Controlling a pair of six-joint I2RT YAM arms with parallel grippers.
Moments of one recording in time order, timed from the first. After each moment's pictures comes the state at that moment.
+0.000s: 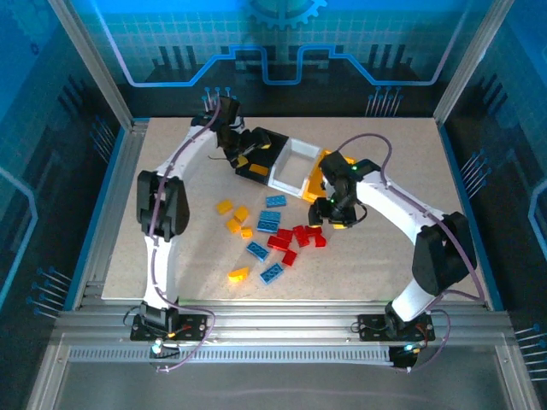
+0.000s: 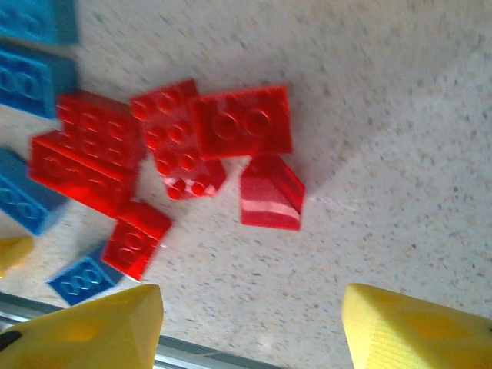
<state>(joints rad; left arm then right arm) -0.23 2.12 1.94 -0.85 0.39 -0.74 0.48 1.63 1.26 -1.11 -0.20 0.47</state>
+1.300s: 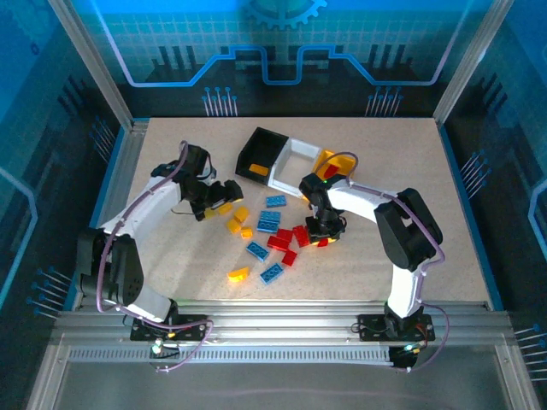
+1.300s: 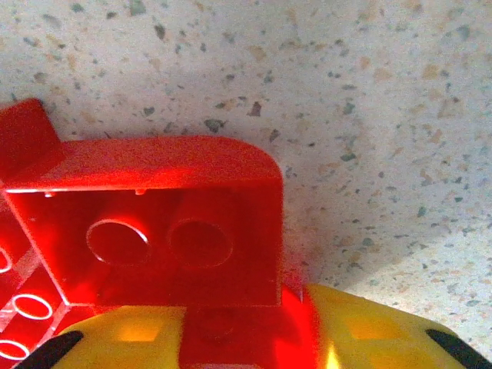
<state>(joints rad) -0.19 1.52 1.16 -0.83 0.37 -0.63 0.56 1.89 1.23 -0.98 -0.07 0.43</state>
